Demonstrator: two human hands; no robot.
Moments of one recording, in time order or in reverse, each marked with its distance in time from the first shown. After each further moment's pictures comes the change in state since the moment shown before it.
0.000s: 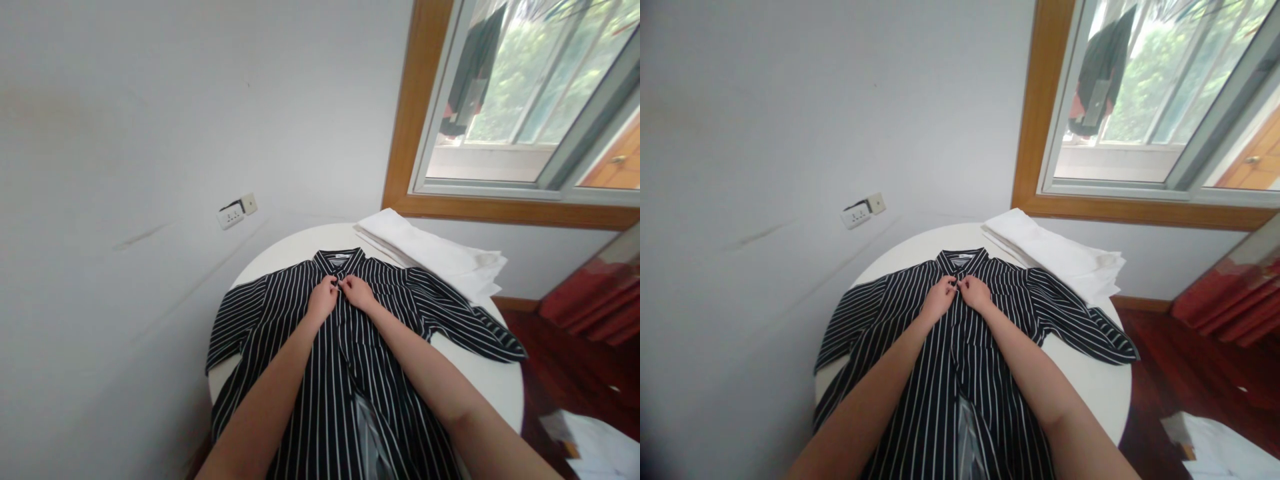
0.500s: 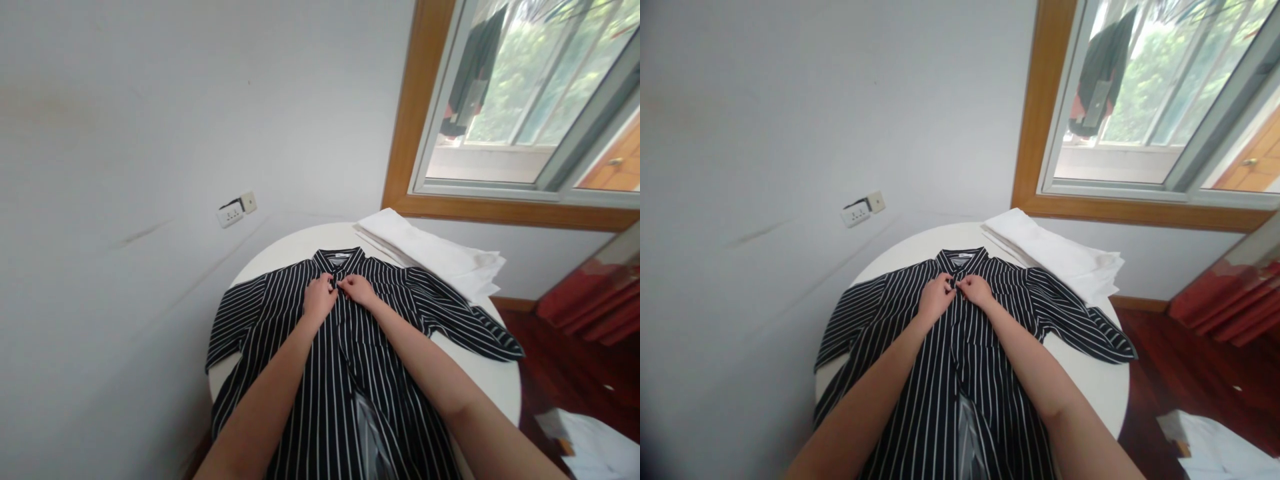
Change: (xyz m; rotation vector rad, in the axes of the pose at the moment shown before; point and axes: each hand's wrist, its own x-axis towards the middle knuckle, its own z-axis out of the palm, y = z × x) left_hand -0.008 0.010 -0.014 0.198 0.056 -0.018; right_hand 0.011 0.016 0.008 0.254 -0.091 -0.023
